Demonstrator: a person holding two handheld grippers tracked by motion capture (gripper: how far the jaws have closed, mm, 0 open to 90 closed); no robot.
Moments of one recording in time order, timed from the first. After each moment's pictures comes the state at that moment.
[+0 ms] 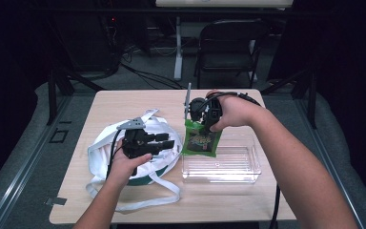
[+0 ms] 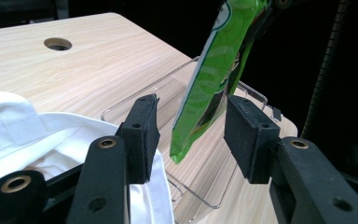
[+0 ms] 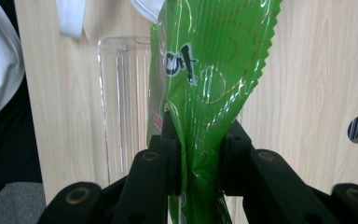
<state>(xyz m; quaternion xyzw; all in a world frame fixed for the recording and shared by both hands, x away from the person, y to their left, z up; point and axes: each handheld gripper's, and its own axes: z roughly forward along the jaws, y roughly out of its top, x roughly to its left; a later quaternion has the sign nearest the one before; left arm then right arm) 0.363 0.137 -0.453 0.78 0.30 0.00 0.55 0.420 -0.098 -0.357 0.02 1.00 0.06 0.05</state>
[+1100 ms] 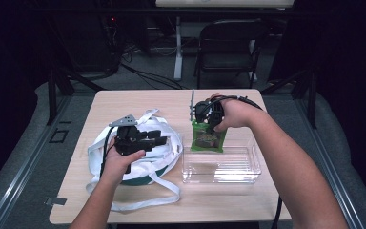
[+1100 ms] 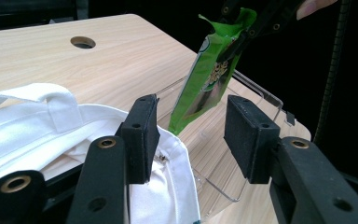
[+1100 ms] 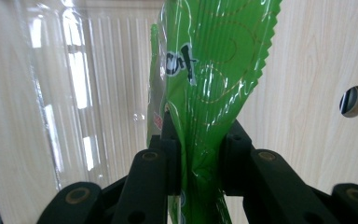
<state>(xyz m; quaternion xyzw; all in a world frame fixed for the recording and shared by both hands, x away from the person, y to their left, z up) 0.369 0.155 -0.452 0.77 0.32 0.01 0.55 0.446 -0.111 -0.395 0.03 1.00 0.02 0.08</state>
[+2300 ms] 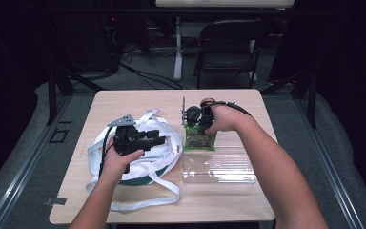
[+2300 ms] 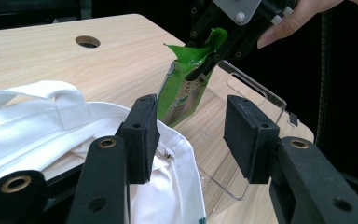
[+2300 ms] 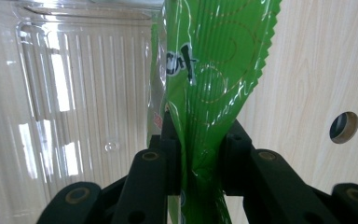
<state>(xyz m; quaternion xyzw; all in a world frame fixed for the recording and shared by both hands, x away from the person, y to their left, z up) 0.371 0.159 -0.453 0.77 0.33 0.02 0.55 0.460 -0.088 -0.428 0.01 0.99 0.01 0.11</state>
